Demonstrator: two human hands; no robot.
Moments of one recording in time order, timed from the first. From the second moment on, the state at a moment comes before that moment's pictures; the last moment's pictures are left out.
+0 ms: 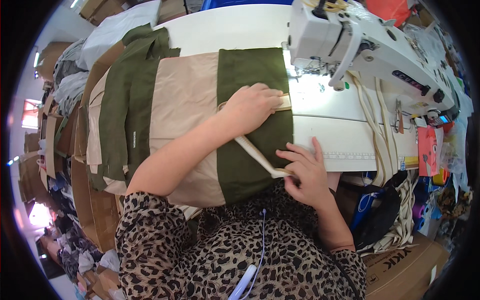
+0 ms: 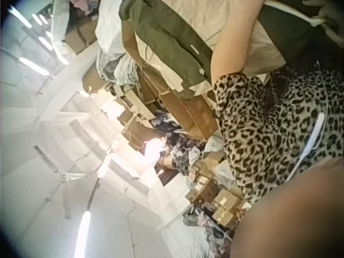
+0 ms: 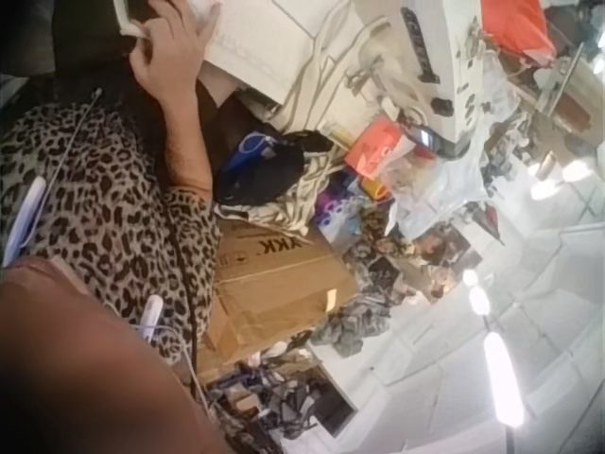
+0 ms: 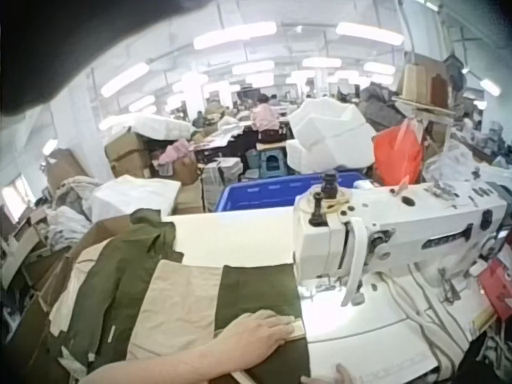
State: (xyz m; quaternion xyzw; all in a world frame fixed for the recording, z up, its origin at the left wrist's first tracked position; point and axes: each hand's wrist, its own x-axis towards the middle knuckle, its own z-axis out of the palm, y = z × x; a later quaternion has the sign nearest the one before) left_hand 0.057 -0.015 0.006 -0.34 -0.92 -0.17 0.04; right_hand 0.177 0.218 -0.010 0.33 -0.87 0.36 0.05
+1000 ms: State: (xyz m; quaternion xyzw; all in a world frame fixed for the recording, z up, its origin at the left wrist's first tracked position) left_hand 0.072 -0.004 -0.010 -0.32 -0.93 -0.16 0.10; right_hand 0.173 0.225 -0.009 0.33 -0.90 0.28 0.06
